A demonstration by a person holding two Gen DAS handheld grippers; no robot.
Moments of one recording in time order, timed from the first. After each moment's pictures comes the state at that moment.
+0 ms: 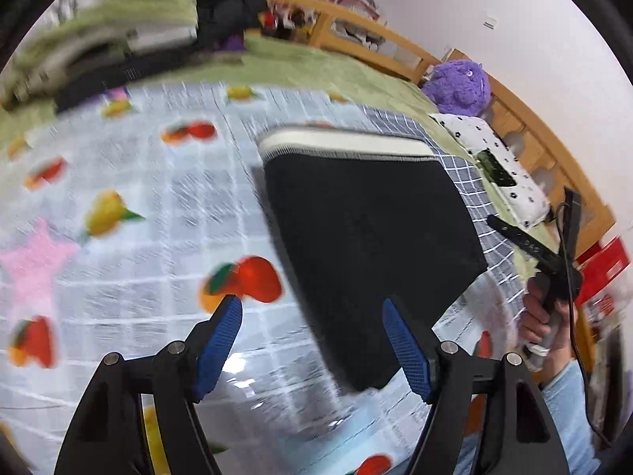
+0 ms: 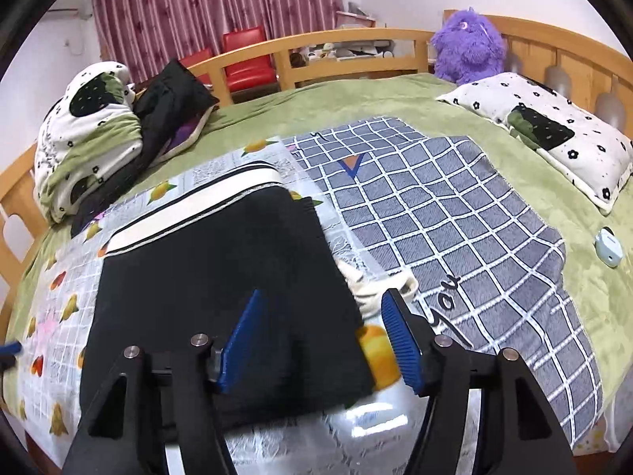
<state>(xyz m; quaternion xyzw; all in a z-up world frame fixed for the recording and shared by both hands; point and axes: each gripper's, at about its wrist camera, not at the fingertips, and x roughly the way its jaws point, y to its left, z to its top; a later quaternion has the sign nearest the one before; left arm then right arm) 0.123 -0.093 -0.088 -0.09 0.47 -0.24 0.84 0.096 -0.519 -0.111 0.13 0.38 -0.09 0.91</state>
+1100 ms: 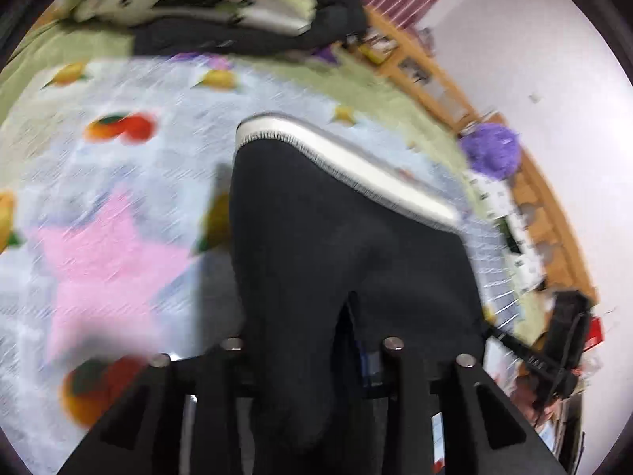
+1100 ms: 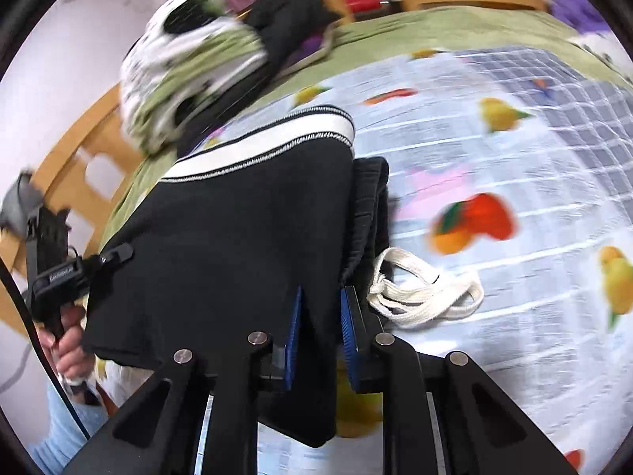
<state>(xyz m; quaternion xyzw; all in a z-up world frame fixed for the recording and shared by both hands) 0.178 0.062 -0.123 -0.19 0.49 -0.19 0.83 0.126 -0.327 -0.125 0.14 0.46 0.13 0.87</state>
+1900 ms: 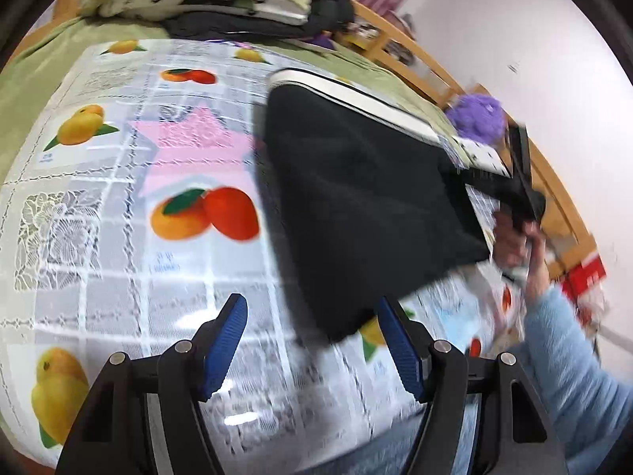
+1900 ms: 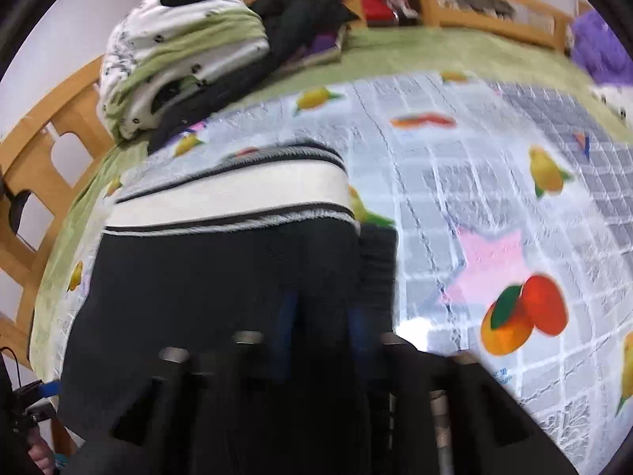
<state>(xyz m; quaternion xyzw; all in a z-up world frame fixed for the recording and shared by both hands) 0.046 0.126 -0.141 -0.14 0.47 -0.24 0.84 0.203 -0.291 -0.123 0.10 0.44 0.08 0.89</state>
